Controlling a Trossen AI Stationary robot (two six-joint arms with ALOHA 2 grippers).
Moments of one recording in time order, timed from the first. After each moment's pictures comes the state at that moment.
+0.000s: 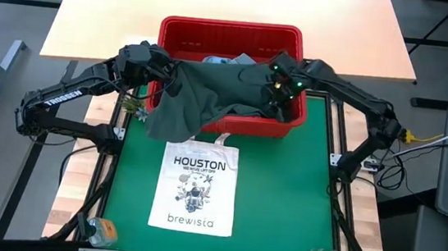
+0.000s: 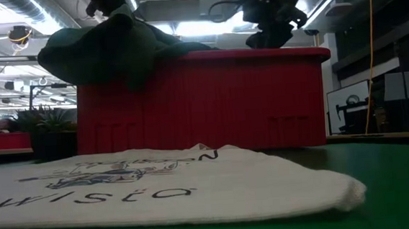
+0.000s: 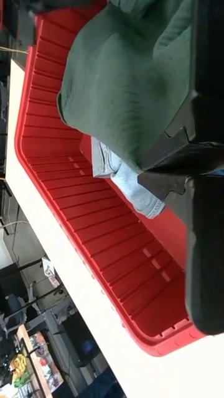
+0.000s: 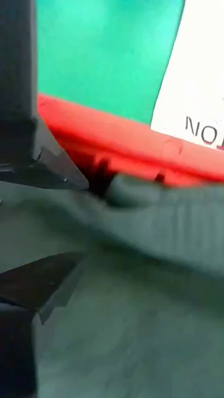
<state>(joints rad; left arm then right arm) 0.49 1.03 1.16 -0.53 -0.40 0.03 -0.56 1.66 1.59 -1.13 -0.39 -0.82</state>
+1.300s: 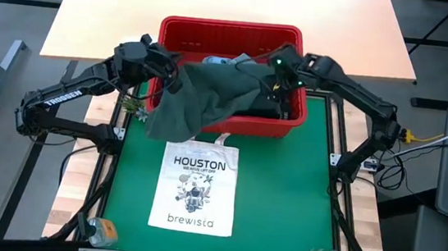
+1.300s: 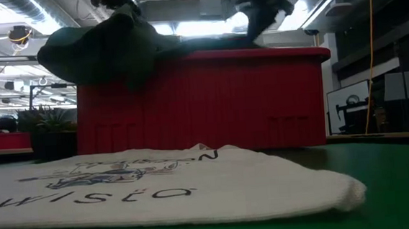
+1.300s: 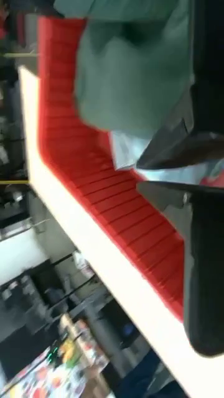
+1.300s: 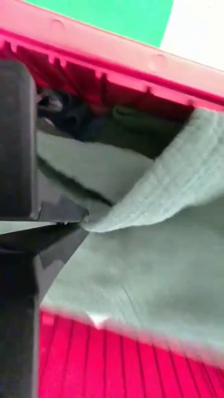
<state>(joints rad) 0.49 1.03 1.16 -0.38 -0.41 0.23 -0.49 1.64 1.82 -1.12 -0.03 -0.88</state>
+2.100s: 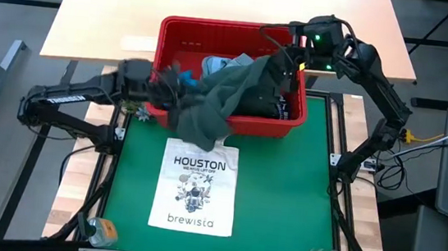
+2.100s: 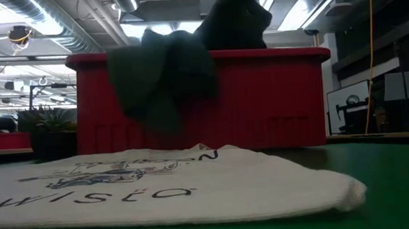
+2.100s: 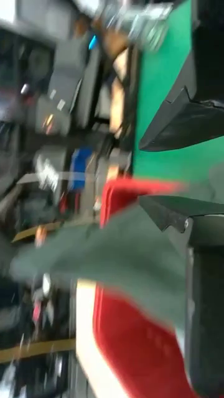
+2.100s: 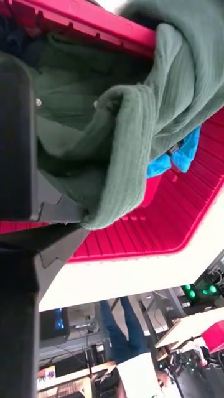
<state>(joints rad) 0.19 1.09 1.16 -0.28 0.04 0.03 -0.49 1.64 2.22 -1.13 -0.01 -0.86</state>
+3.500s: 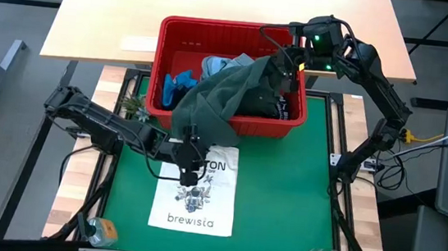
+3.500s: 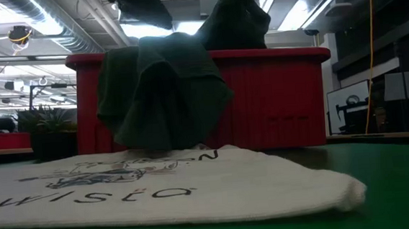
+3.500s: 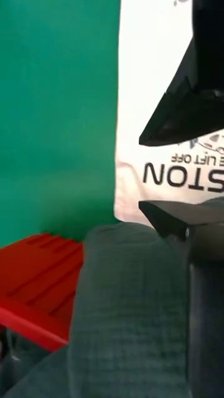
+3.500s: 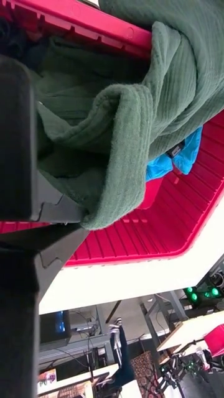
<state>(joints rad) -0.27 1.44 1.16 -0.54 -0.45 -0.18 -0.49 1.64 2.22 -1.15 -0.01 -0.86</state>
